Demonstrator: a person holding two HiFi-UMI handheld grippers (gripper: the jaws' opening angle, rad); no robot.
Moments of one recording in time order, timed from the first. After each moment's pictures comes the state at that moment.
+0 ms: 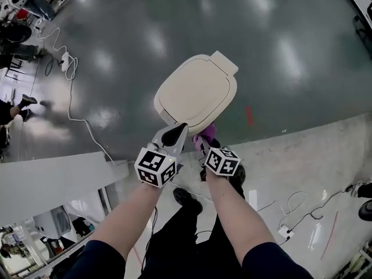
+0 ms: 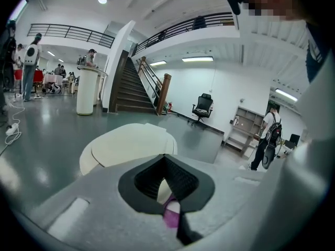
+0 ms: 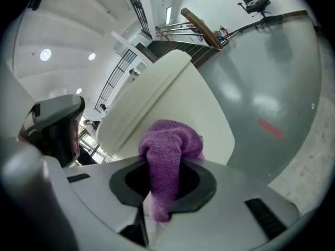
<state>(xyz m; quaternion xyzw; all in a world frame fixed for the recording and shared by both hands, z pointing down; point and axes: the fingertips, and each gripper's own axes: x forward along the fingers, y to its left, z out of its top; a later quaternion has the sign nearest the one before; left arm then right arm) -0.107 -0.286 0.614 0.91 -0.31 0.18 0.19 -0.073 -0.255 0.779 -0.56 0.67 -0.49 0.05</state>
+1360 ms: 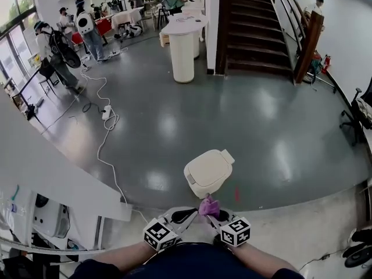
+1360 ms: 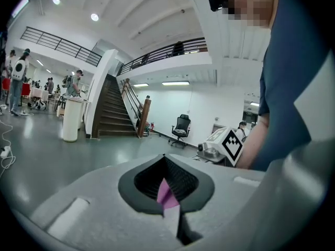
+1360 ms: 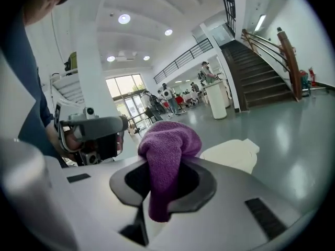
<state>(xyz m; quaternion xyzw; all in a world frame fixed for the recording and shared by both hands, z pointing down) -0.145 -0.092 0.318 0.96 -0.24 0.09 0.13 -0.105 -0.106 0.392 -0.38 0.88 -0.26 -0.10</state>
